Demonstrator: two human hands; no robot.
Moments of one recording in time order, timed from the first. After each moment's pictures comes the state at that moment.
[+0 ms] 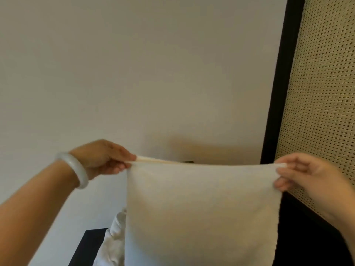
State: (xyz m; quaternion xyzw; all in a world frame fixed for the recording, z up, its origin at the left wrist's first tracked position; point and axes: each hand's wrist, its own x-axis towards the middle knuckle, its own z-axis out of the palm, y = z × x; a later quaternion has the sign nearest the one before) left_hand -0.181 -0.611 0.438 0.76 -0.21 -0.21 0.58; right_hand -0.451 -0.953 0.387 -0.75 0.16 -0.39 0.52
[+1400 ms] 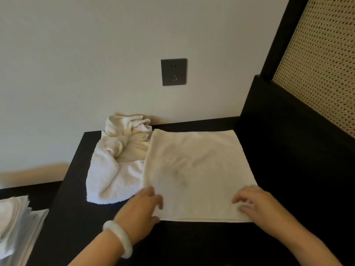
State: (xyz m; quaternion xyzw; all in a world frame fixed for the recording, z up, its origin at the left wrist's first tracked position) left_hand -0.356 -0.605 0.129 0.88 -0.43 -0.17 0.09; right_hand -0.535 -0.891 0.127 -0.96 0.16 0.04 0.25
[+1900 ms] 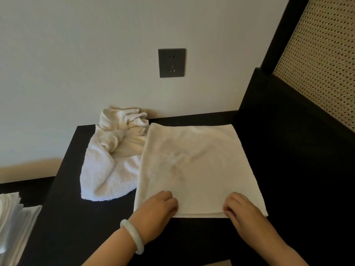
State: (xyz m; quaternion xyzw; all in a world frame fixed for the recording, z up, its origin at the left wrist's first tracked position) left_hand -0.364 -0.631 0.090 0.81 -0.55 -0.13 0.17; right_hand -0.541 -0.850 0.089 -0.97 0.13 0.00 0.21
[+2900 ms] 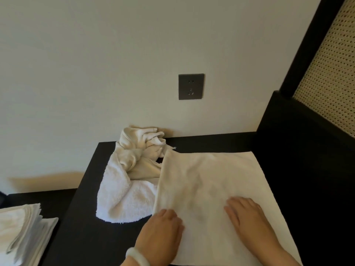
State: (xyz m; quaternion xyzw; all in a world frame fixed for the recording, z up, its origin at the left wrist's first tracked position) left_hand -0.358 -0.621 0.091 0.89 -0.44 -0.05 0.07; right_hand -0.470 -0.856 0.069 -0.97 0.18 -0.13 0.12
